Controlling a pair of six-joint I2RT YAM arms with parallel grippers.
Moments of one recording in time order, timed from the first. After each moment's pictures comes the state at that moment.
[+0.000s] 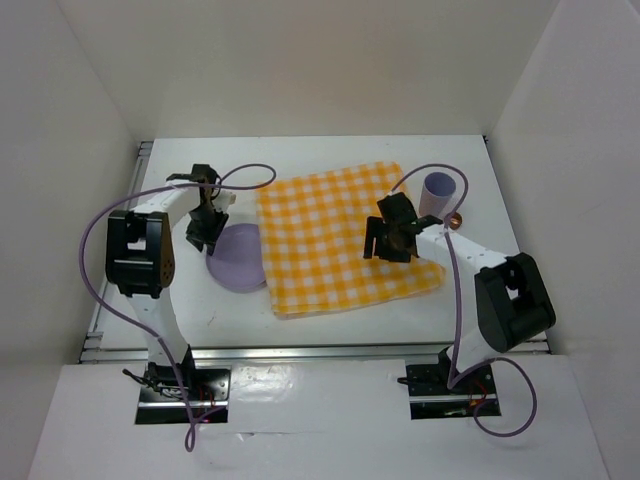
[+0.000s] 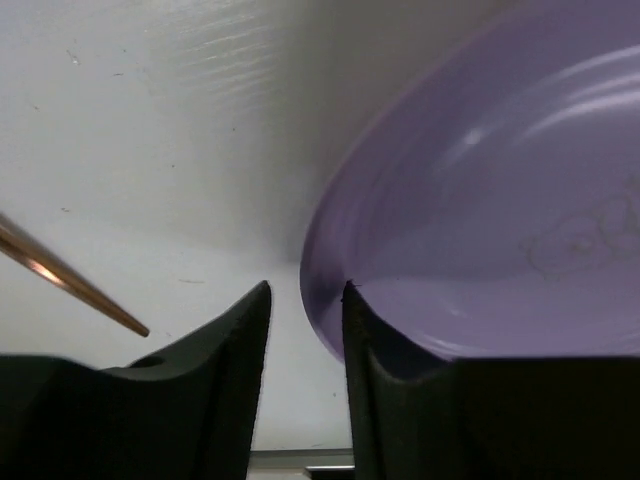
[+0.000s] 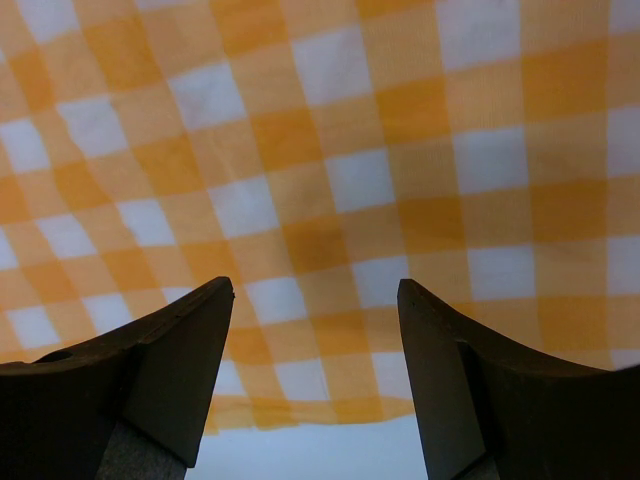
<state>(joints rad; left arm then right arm) -0.03 1.93 1.41 -0.92 -0.05 0.23 0.41 1.55 0.98 -0.45 0.07 0.49</state>
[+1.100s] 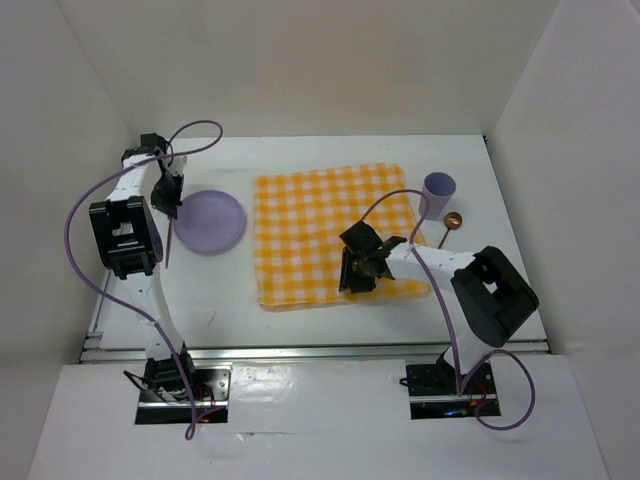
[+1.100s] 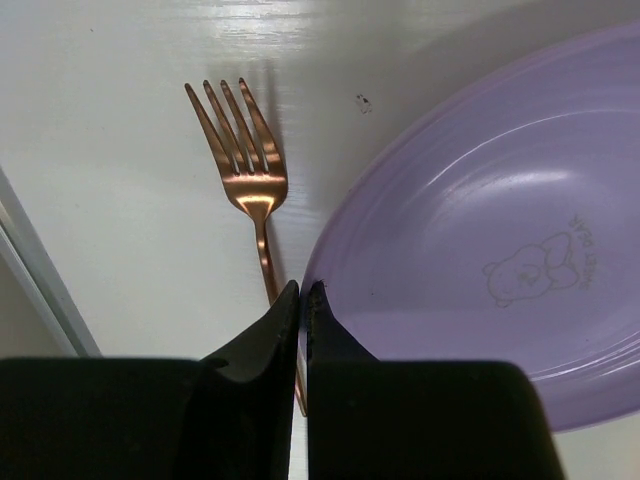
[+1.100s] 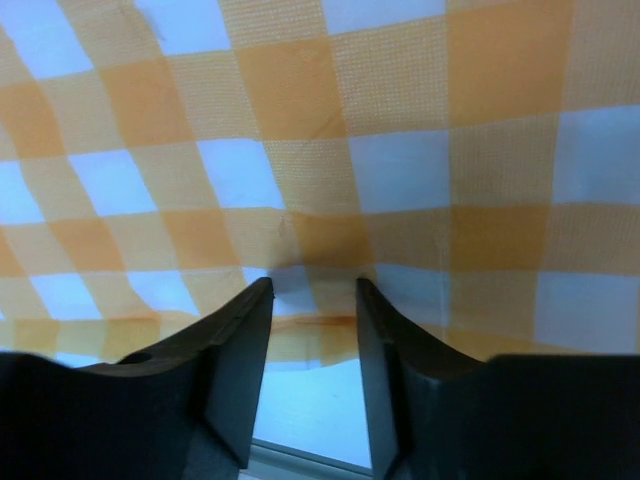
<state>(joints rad) 0.22 2.20 1.87 -0.94 -0.03 0.19 0.68 1.60 0.85 -0.39 0.01 0.79</state>
